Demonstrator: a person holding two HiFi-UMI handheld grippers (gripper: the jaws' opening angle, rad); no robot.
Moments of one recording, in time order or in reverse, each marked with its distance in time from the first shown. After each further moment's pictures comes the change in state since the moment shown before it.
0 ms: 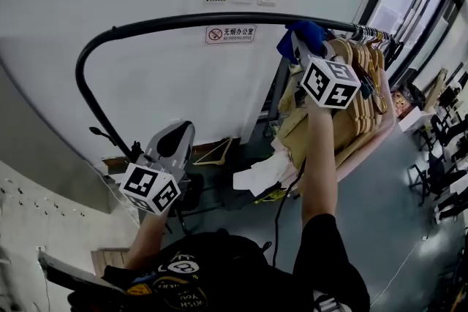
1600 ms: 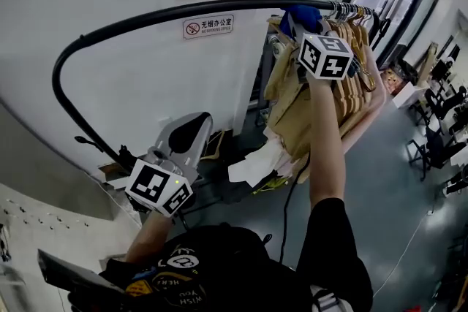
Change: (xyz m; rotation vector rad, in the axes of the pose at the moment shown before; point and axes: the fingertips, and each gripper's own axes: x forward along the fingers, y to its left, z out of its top) left arm 0.042 -0.085 0.023 0.070 -0.046 -0.208; right arm -0.003 -0.080 -0.010 -0.127 0.039 -0.094
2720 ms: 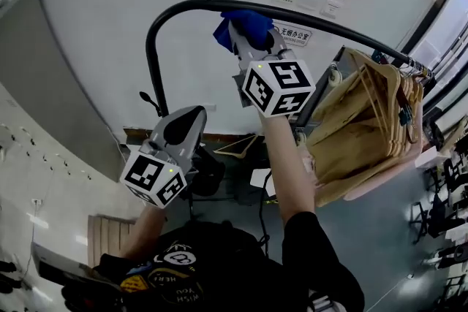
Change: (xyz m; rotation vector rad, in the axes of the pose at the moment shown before) left arm -0.162 0.110 0.026 -0.010 -0.009 0.356; right arm 0.019 0.400 0.082 0.186 -0.206 0.539
